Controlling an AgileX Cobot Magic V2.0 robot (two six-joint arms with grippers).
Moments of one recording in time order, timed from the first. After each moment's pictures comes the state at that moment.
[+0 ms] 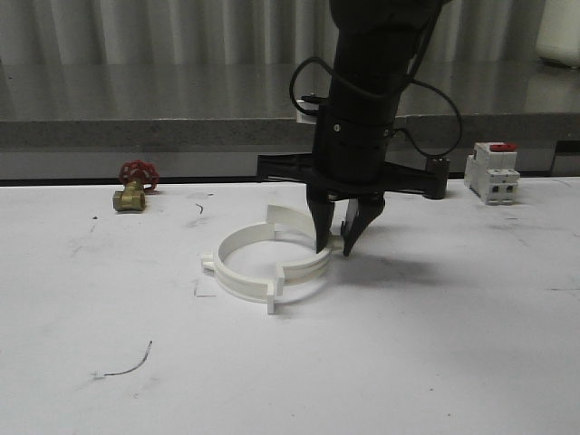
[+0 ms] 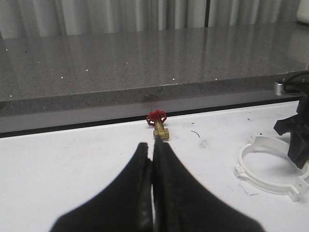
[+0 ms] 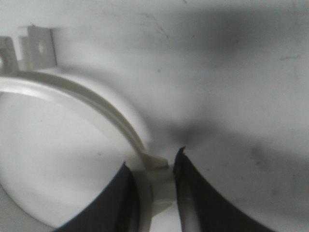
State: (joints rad) left arm -0.27 0.11 -0.36 0.21 0.45 -0.17; right arm 0.49 2.13 -1.65 0.03 0.90 0.55
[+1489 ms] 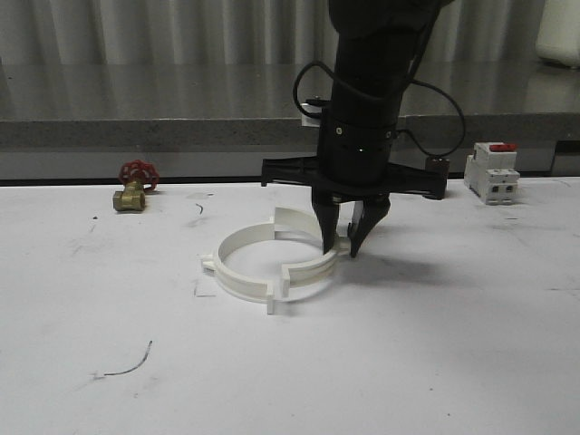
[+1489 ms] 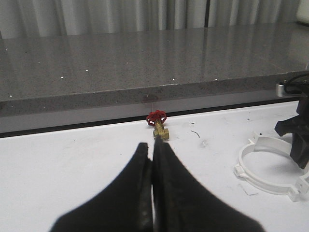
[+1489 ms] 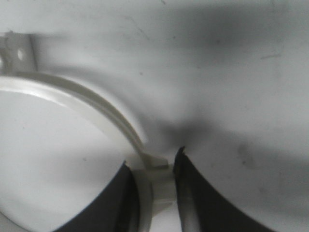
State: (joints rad) left arm -0.27 0.11 -0.36 0.21 0.45 -0.17; right arm 0.49 2.13 -1.65 0.00 0.91 0.59
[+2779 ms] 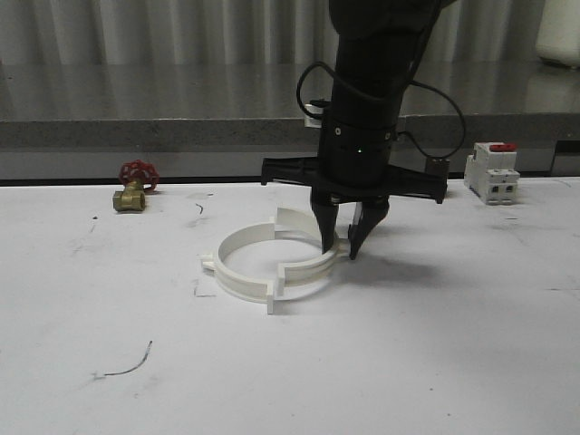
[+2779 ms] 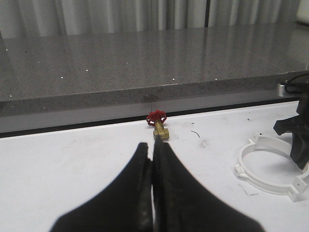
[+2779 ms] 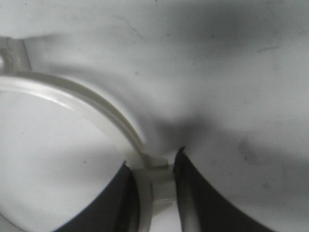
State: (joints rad) left arm -0.27 0.11 -0.36 0.21 0.45 -0.17; right arm 0.49 2.13 -1.65 0.01 0.92 0.64
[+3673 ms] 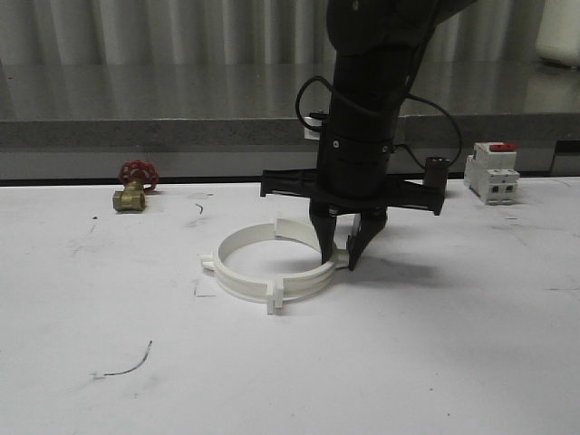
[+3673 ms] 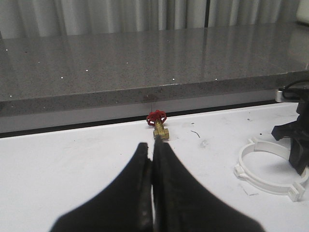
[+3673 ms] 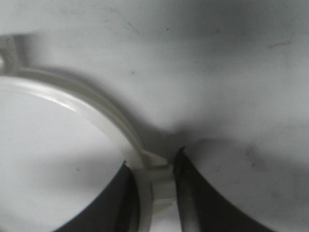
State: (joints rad) left arm -0.27 0.11 -0.36 0.21 0.45 -0.17; right arm 0.49 2.16 -1.65 0.01 0.91 0.64
